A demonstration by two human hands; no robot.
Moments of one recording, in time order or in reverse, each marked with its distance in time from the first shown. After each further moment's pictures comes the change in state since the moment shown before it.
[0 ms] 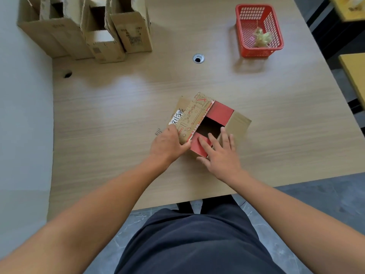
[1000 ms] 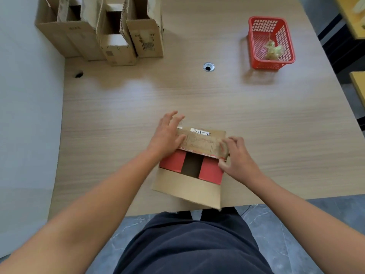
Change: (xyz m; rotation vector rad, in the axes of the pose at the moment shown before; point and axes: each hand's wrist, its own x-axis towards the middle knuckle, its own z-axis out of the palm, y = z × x) left_hand 0.039 -0.030 -0.028 -0.224 -0.066 0.137; right_hand 0.009 0.036 -0.026 0.582 0.111 0.007
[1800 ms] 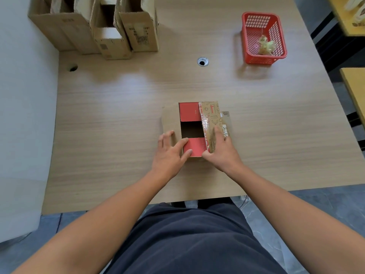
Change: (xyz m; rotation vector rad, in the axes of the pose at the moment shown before) left_hand -0.072 0.020 0.069 0.200 -0.013 -0.122; right_hand 0.002 -0.028 0.013 0.024 -0.096 0.385
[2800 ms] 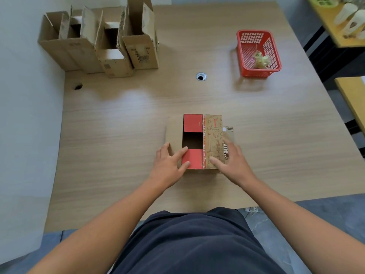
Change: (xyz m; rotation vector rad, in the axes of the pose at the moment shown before) left_hand 0.010 -0.009 -0.020 0.007 -0.165 -0.040; right_hand 0.003 0.035 -0.016 0.251 0.057 -0.126
